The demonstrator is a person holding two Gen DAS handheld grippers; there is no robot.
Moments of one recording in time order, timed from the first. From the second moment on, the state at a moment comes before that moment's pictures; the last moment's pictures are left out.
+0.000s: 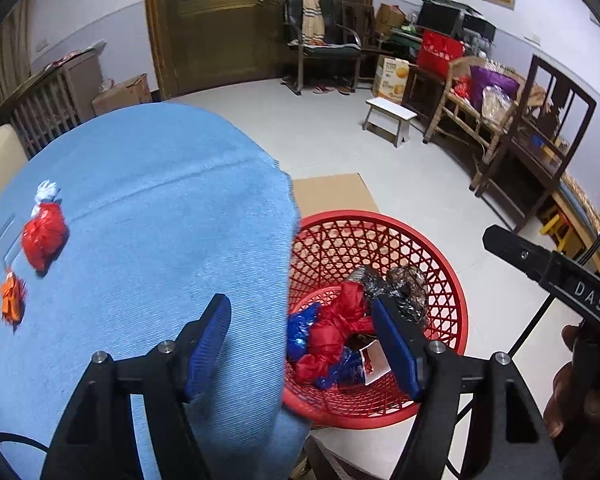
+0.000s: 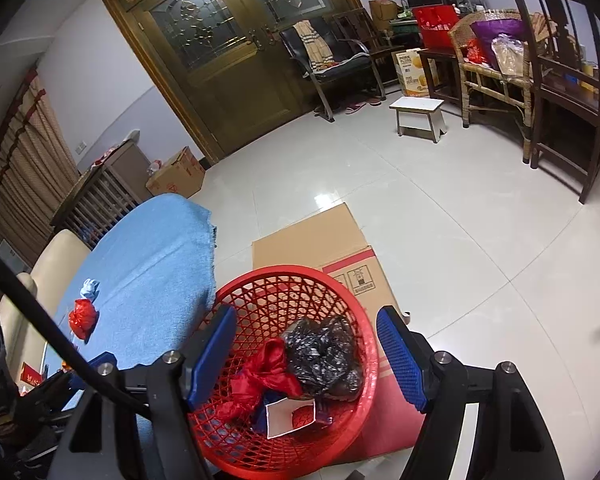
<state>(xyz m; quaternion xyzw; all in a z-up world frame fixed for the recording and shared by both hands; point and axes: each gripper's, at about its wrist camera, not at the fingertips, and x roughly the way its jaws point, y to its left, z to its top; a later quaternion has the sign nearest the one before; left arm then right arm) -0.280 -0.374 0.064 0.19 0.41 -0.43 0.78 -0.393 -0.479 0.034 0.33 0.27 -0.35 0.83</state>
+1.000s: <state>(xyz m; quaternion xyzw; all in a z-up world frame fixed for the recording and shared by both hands) -0.169 -0.179 0.085 0.02 0.42 -0.23 0.88 -0.261 -0.367 0.057 0.23 0.34 -0.21 0.89</state>
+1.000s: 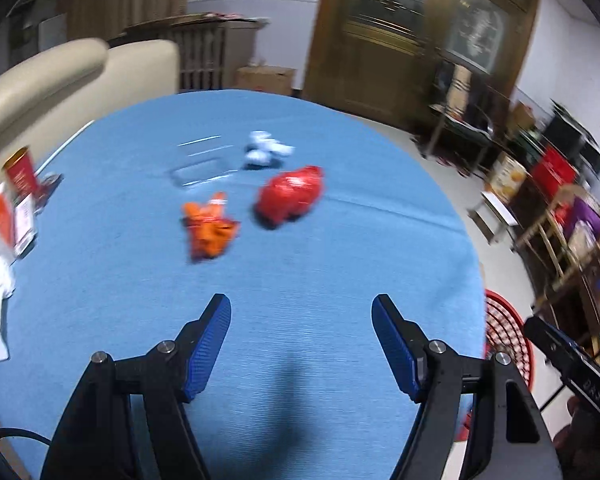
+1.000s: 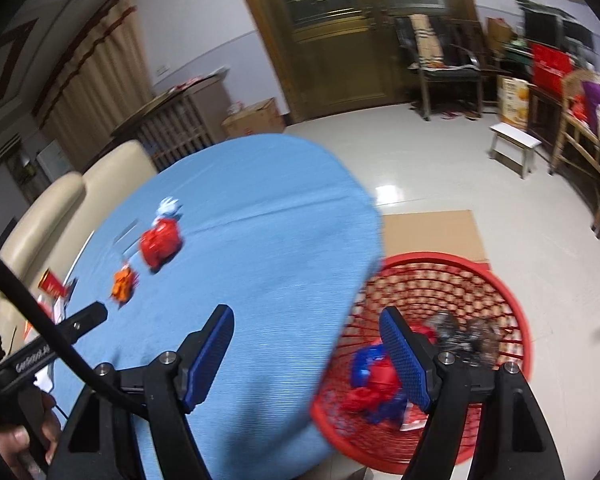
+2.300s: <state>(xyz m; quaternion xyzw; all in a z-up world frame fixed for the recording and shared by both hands) -0.098 -0.118 0.050 -0.01 0.46 -0.14 0.88 -0.149 -0.267 0.038 0.14 0.40 -0.08 0.90</state>
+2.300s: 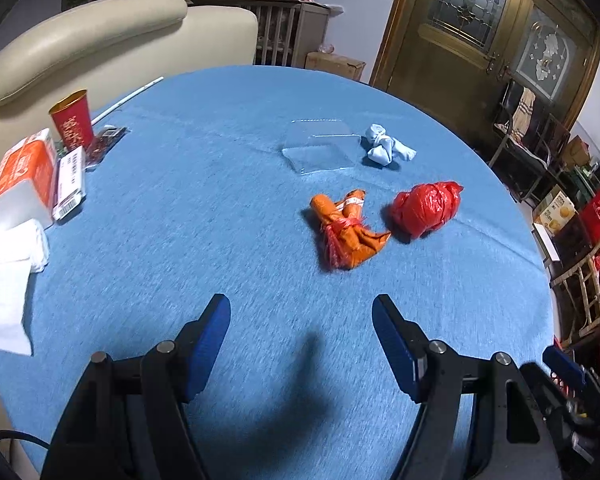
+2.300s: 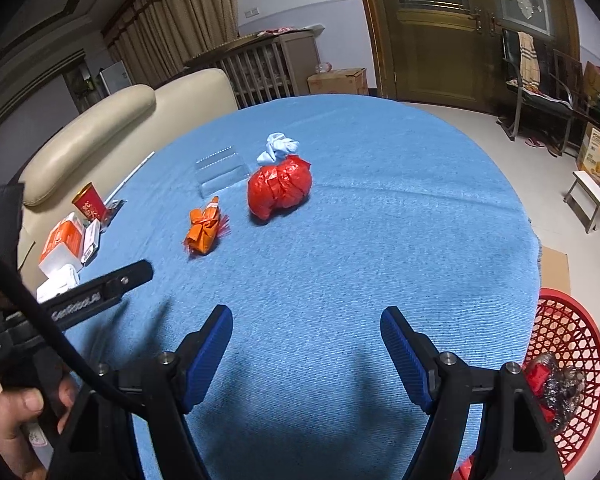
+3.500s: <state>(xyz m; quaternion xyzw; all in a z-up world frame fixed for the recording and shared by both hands) -0.038 -0.123 0.027 -0.01 0.48 -0.15 0.86 -0.080 -0.281 0.034 0.13 0.39 -0.07 0.91</state>
